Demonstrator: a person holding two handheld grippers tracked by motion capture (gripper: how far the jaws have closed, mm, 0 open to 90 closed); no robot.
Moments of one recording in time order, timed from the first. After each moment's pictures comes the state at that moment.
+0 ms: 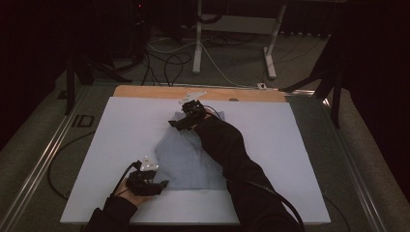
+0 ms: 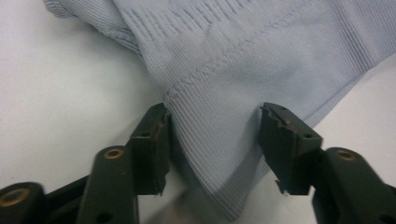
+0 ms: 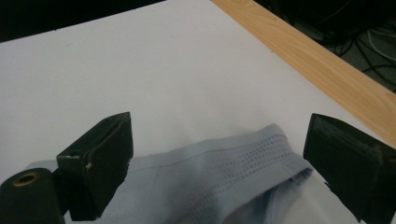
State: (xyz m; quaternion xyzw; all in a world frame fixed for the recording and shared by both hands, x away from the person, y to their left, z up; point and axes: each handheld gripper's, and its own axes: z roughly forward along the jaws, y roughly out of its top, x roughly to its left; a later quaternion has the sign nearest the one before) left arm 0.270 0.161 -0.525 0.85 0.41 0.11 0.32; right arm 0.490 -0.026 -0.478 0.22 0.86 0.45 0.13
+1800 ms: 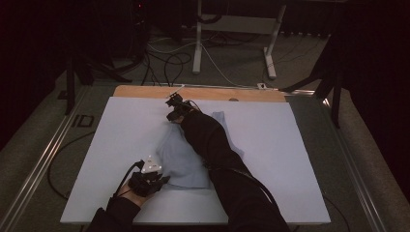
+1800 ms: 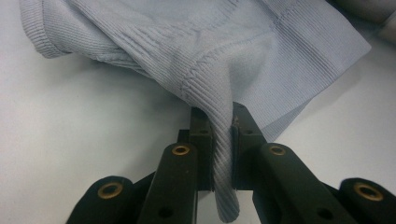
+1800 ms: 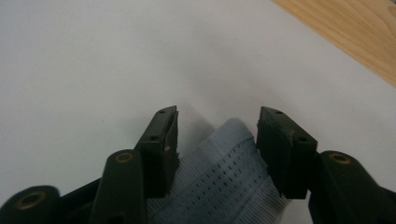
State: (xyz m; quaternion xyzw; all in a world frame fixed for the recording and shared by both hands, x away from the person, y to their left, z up) left arm 0.265 0.152 -0.513 0.85 0.38 0.12 0.35; right arm 0.541 0.030 -0.507 0.36 0.88 0.29 0.13
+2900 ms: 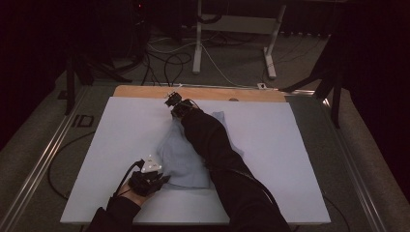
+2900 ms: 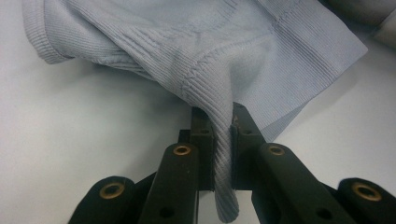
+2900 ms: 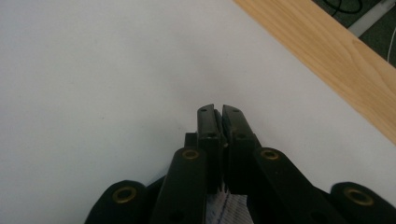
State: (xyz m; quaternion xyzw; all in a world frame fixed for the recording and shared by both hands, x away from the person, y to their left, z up) left arm 0.265 0.152 -0.509 0.85 0.37 0.12 0.36; right arm 0.532 0.030 -0.492 0.31 0.89 0.29 0.19
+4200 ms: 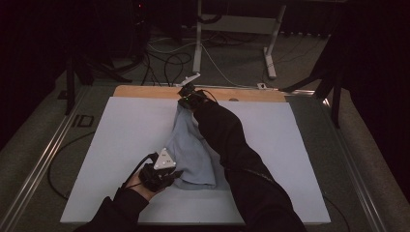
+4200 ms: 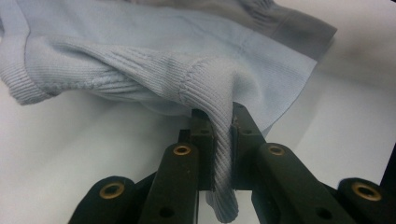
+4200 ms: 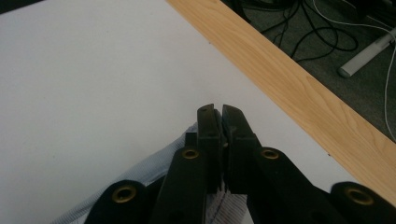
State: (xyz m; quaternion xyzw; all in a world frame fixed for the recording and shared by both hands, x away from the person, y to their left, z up) left arm 0.265 0.114 -0.463 0.88 0.29 0.14 0.36; right arm 0.515 -0.019 -0.433 0.29 0.87 0.36 0.19
